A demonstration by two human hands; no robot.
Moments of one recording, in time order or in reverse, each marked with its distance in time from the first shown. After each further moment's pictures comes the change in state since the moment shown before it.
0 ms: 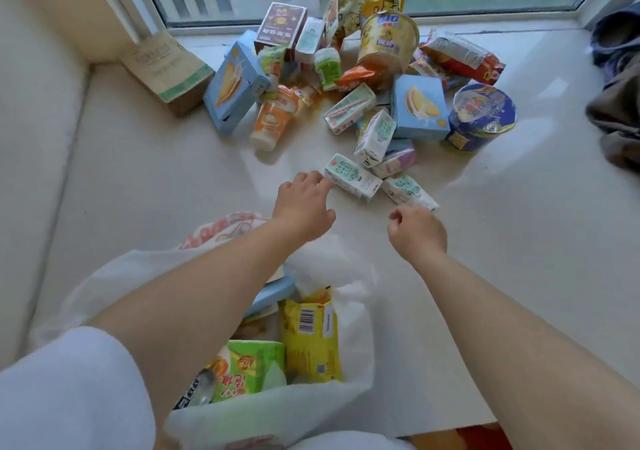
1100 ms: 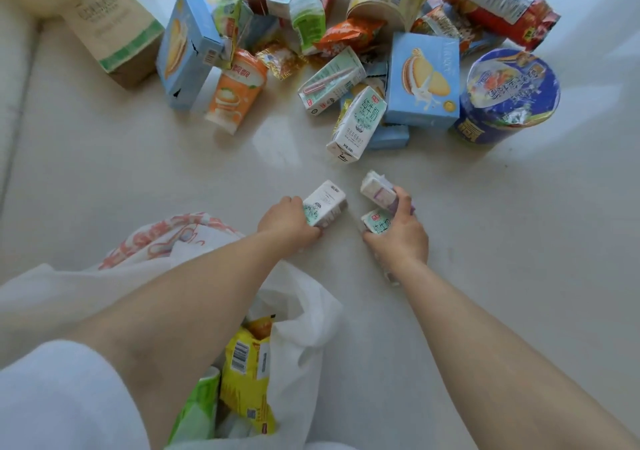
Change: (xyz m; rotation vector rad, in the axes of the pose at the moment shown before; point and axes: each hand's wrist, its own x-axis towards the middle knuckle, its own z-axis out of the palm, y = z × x) left_hand 0.074 0.023 0.088 -0.187 -0.292 -0.399; right_hand 0.079 0.049 0.047 0.334 -0.127 0.110
